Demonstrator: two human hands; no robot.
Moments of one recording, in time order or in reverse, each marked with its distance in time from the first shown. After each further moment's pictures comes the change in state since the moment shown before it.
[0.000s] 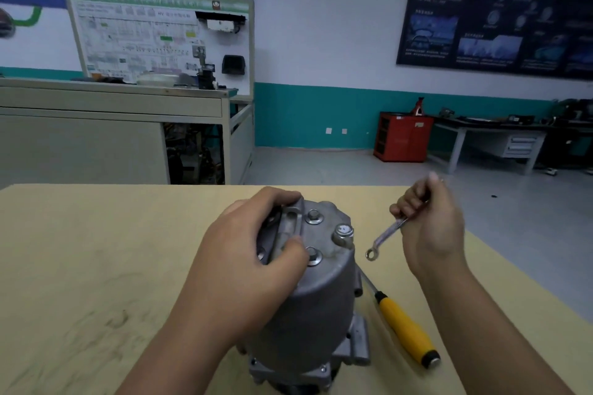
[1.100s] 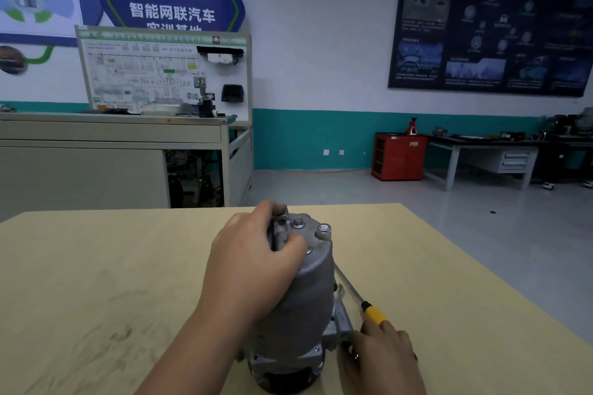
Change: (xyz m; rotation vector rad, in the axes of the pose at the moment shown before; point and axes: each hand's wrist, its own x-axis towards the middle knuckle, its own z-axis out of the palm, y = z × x) left_hand 0.009 0.013 0.021 0.168 0.099 -0.124; right_hand -0.105 0.051 -0.060 -1.925 -0.606 -0.054
